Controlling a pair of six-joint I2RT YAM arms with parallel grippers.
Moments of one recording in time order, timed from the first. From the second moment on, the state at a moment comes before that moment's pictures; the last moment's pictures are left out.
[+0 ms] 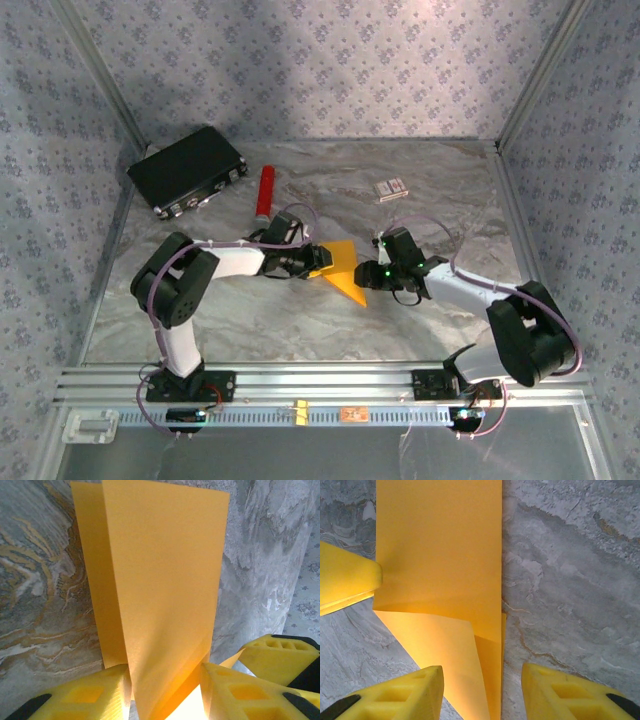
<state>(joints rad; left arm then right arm) -0.64 1.82 0.91 0.06 0.54 -0.96 0.52 1.38 0.62 -0.20 -0.27 0.53</state>
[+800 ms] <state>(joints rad) -0.63 1.89 0.91 0.26 0.58 -1.07 0.52 1.24 0.57 -0.20 -0.21 0.53</state>
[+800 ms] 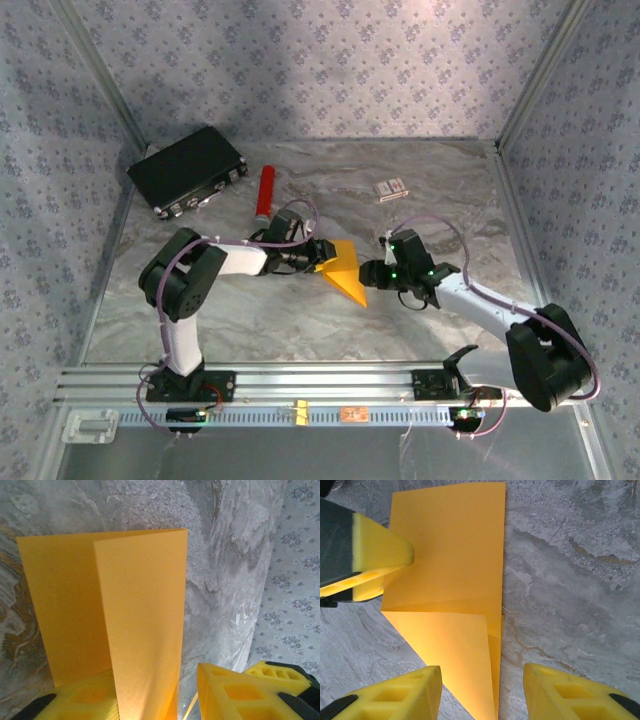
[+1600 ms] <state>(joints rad) -0.63 1.83 0.91 0.22 0.49 -1.08 0.84 1.20 0.42 0.01 0.10 0.15</state>
